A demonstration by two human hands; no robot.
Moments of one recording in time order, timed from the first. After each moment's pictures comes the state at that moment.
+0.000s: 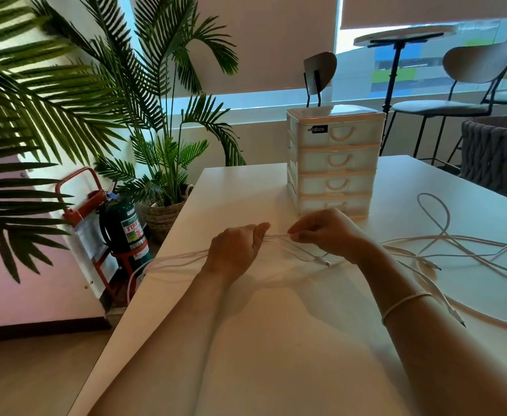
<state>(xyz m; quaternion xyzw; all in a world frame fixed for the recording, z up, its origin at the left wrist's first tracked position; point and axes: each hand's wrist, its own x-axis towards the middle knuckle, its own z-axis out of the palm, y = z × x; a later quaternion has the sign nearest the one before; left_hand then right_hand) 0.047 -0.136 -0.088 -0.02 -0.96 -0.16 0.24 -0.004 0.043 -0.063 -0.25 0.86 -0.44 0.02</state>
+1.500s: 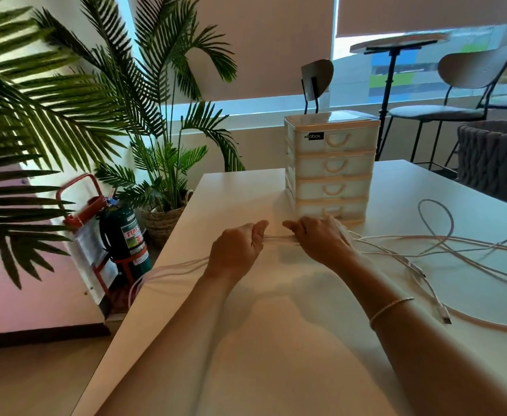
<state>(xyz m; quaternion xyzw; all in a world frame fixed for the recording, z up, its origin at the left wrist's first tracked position) 0.044 -0.132 -0.086 -0.04 -0.92 -0.24 0.30 -0.010 0.028 -0.076 -0.22 0.94 -0.21 -0.17</state>
